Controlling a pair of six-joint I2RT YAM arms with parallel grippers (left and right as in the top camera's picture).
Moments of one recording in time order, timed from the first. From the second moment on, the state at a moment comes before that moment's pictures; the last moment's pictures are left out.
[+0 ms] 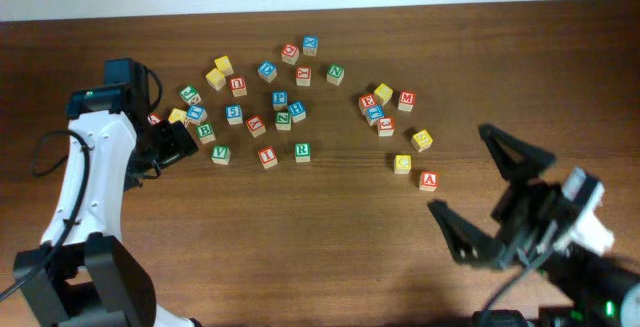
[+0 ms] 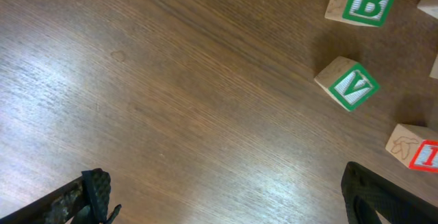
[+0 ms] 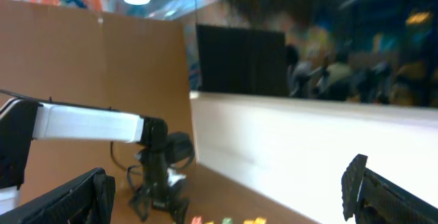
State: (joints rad) left arm 0.13 1.72 1.44 -1.21 -0.09 -0.42; right arm -0.02 0.50 0.76 0.17 -0.86 0.40
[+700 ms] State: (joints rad) left arm 0.13 1.72 1.44 -1.22 -0.09 -0.42; right arm 0.02 1.09 0.97 -0.54 -0.63 0.12
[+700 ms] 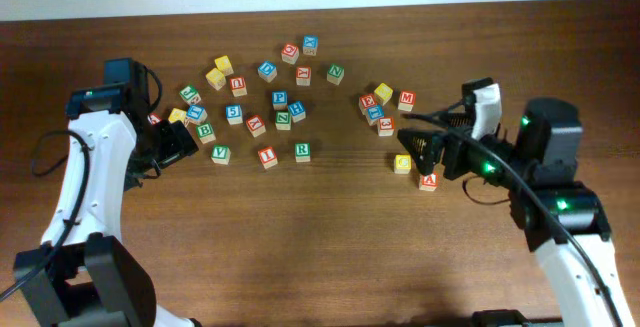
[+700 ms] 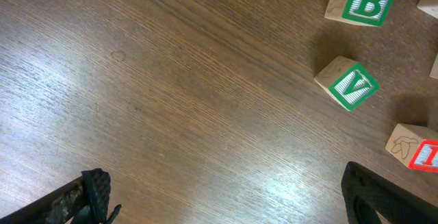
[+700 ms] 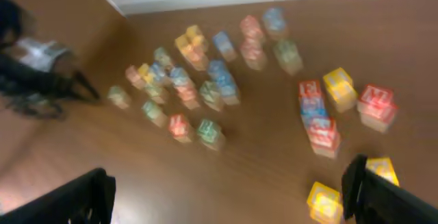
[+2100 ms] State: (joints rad) left arm 0.13 1.72 1.44 -1.22 -0.09 -0.42; right arm 0.33 1.84 1.15 -0.69 0.06 0.43
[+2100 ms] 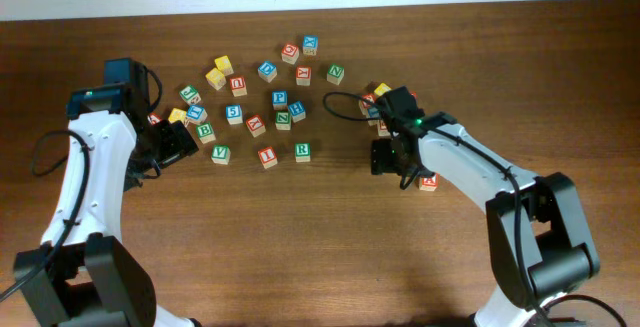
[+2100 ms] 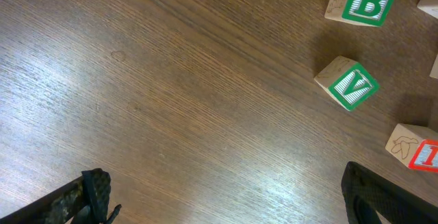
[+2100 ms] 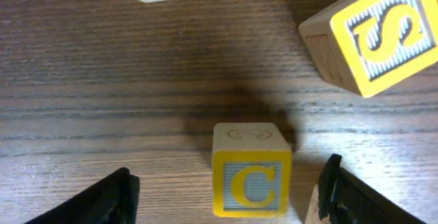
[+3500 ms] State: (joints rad) left arm 0.13 1.72 1.44 -1.22 -0.09 -0.42; right arm 0.32 1.84 1.13 -0.62 0.05 0.36
